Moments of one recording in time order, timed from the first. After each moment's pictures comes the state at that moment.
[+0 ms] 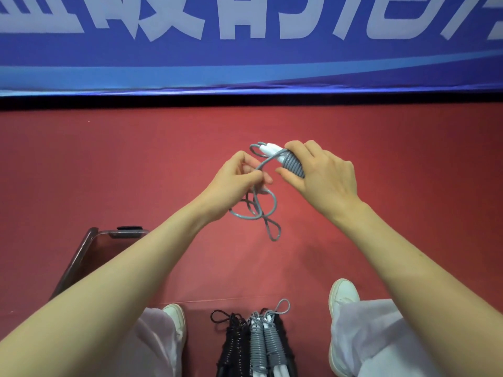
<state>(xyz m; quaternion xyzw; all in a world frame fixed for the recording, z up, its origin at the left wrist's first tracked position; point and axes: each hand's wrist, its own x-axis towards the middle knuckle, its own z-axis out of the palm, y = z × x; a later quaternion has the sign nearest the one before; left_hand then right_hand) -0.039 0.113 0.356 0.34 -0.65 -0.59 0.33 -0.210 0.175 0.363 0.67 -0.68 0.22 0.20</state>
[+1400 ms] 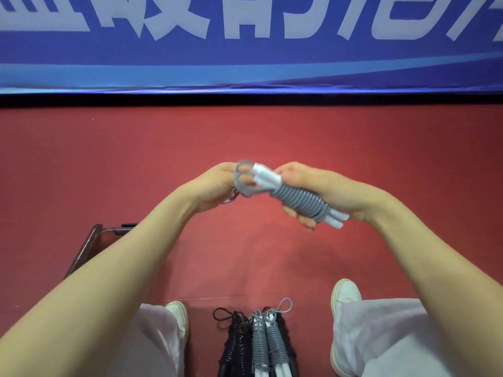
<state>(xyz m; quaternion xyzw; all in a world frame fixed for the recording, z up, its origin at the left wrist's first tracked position) -0.011 0.092 0.356 0.33 -0.70 -0.60 0.20 -0.206 0.192 0.392 0.56 -0.49 0.29 -0.60</state>
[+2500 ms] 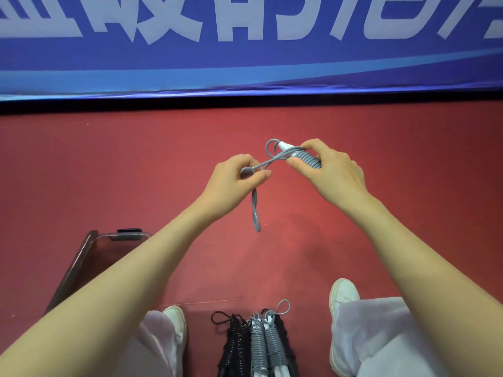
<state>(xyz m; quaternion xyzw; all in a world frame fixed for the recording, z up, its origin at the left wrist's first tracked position) -0.038 0.104 0.347 0.36 -0.79 -0.36 0.35 -0.231 0.173 0.373 0.57 -0.78 0.27 -0.05</state>
